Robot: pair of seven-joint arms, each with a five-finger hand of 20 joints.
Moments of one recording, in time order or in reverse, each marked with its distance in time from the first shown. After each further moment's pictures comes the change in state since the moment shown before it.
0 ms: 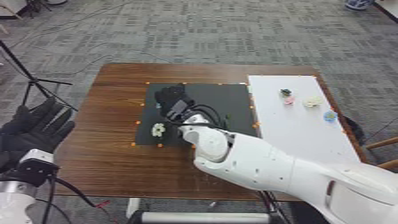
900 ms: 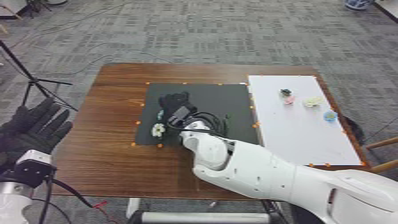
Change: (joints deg) left arm 0.9 0.1 -1.1 0.0 0.2 -0.2 -0.3; right arm -2.9 0.7 1.3 -2.8 0.4 -1.7 4.3
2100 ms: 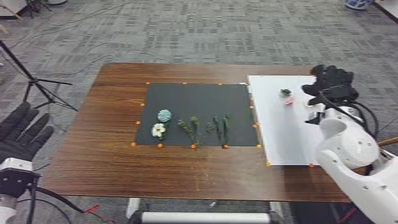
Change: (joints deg) left arm 5.9 -2.9 -4.5 -2.3 -2.3 0.4 4.4; right arm -41.0 34.2 61.6 -27.5 -7.0 -7.6 4.8
